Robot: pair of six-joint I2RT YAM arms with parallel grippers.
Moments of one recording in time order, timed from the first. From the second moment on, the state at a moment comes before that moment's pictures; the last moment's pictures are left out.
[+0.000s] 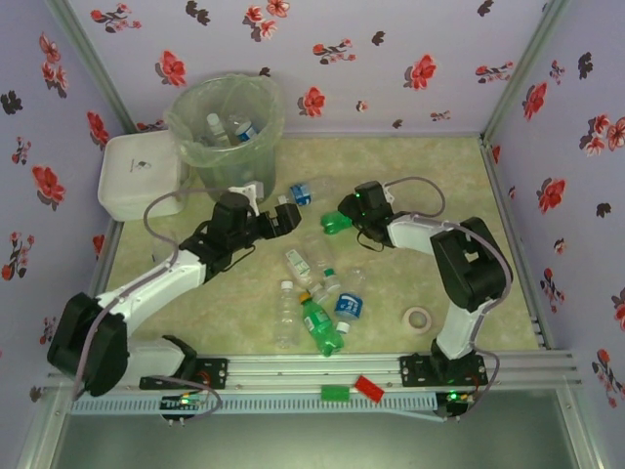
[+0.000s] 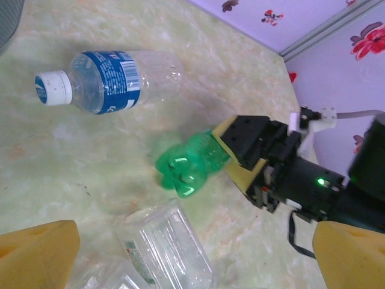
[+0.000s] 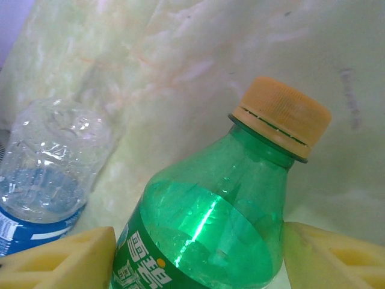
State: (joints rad) left arm -0.61 1.29 0.79 0.03 0.13 -0.74; right arm 0.47 1.79 0.96 0.02 0.08 1.05
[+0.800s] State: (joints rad) left arm -0.63 1.49 0.91 0.15 0.15 -0.73; right arm 0.38 1.67 0.88 -0.25 0.08 0.92
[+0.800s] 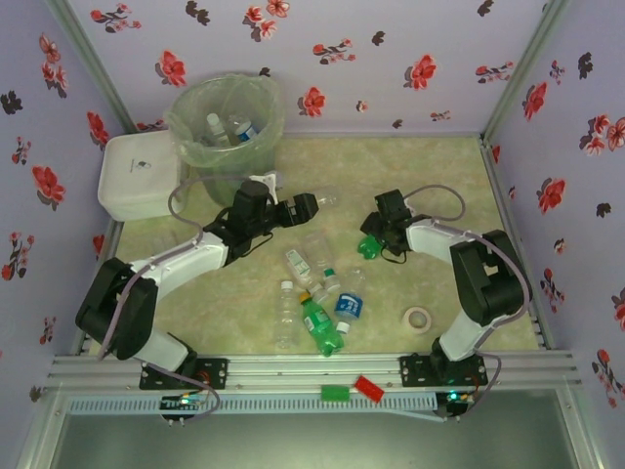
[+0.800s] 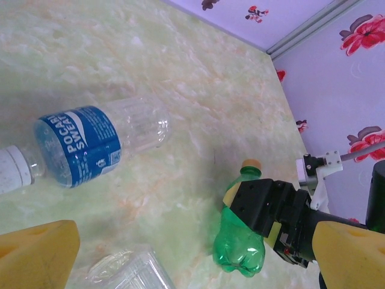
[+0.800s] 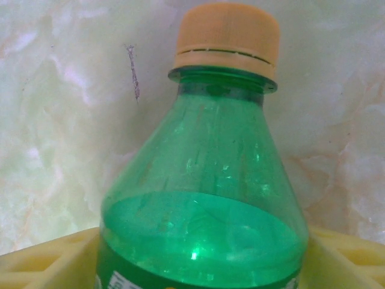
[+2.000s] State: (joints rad) left arm -0.75 1.46 0.85 0.20 0.27 -0.72; right arm 0.37 1.45 0.80 -0.22 -0.13 0.75
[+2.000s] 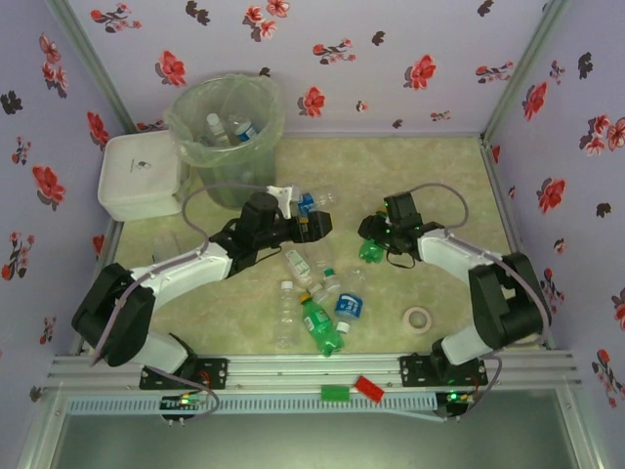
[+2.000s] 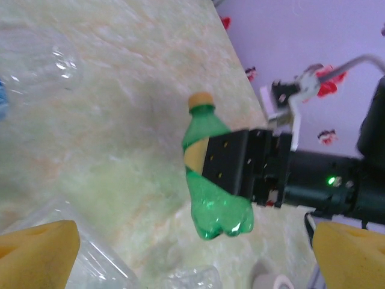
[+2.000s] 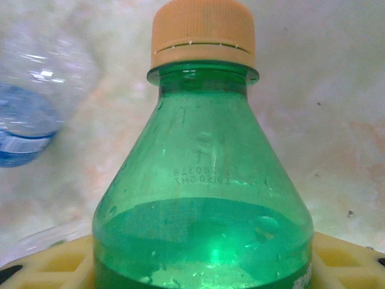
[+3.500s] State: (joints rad) left arm -0.89 1.62 1.02 0.28 0.32 -0.59; right arm 0.46 1.22 0.80 0.02 -0.29 1.03
